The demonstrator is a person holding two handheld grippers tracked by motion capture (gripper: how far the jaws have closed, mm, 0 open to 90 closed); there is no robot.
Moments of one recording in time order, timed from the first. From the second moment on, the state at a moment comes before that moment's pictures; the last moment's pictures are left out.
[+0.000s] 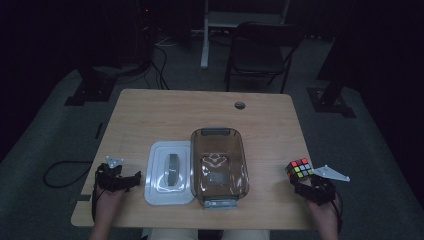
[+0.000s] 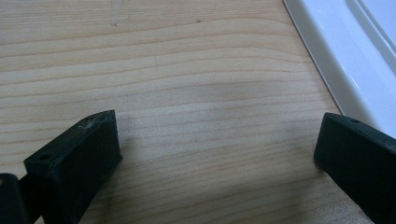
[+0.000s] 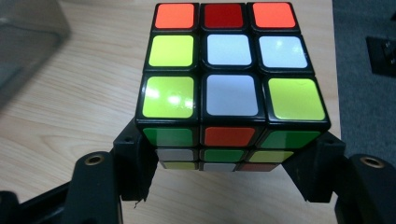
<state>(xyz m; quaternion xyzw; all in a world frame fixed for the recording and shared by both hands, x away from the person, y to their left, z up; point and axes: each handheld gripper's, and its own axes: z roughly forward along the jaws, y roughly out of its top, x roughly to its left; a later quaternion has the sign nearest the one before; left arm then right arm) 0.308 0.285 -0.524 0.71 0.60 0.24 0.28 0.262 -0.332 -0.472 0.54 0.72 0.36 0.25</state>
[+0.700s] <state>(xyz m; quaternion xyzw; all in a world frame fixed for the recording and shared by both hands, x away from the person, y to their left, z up) 0.308 0.285 -0.524 0.71 0.60 0.24 0.28 0.256 -0.297 -0.393 0.41 0.78 0.42 0.25</state>
